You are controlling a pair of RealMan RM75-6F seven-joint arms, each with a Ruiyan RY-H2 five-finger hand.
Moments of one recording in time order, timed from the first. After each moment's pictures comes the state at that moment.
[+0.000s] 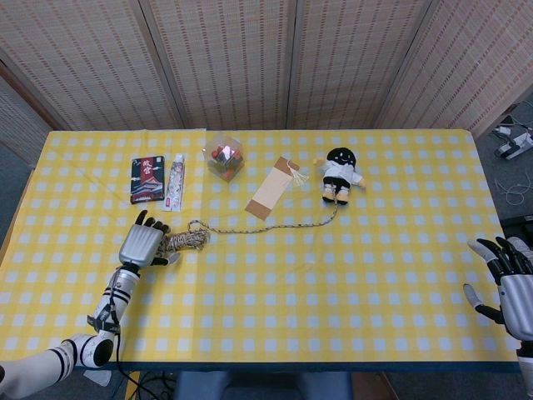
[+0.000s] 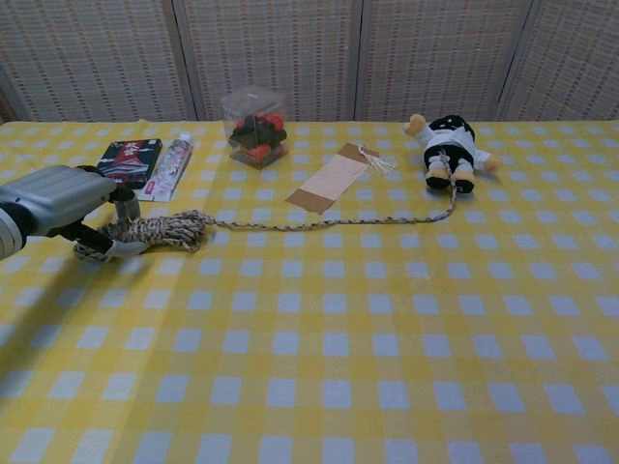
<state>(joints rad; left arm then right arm) -0.65 -1.65 -0.12 -1.13 1.14 0.98 0.48 0.02 -1.04 0.05 -1.65 -1.54 1.56 0.08</state>
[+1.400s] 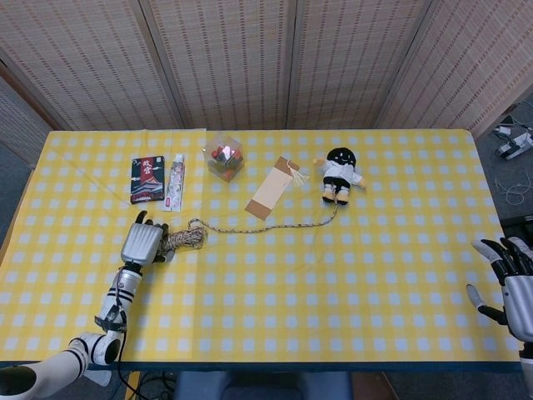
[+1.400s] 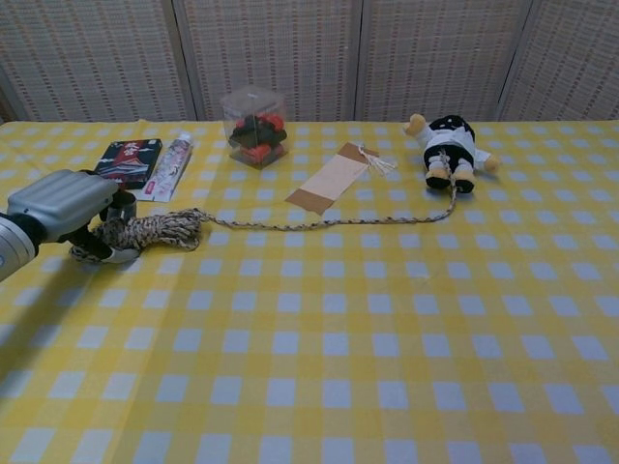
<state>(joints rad) -0.63 -1.81 -0.13 -0.83 1.26 1.04 0.28 0.01 -1.03 0.06 -1.67 -1.53 1.56 0.07</state>
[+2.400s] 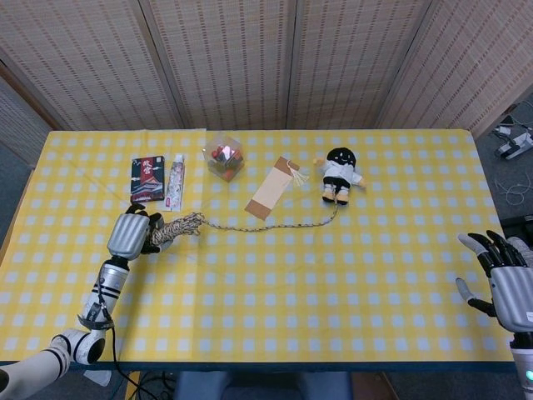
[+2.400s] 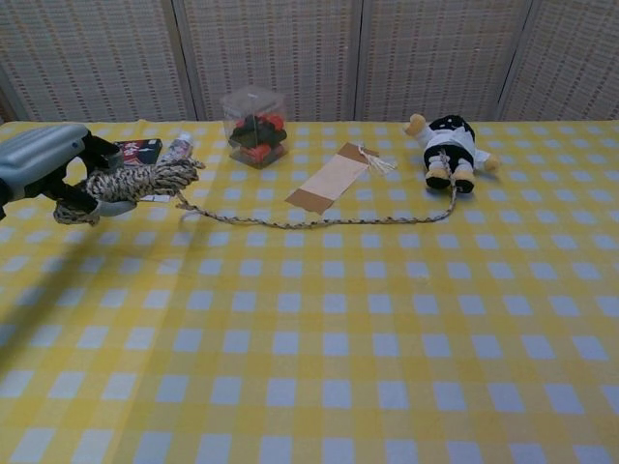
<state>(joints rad) -0.61 -1.67 -0.16 -0.98 1.39 1.15 -0.09 0.06 -0.99 0.08 -1.74 -1.53 1.48 0.00</state>
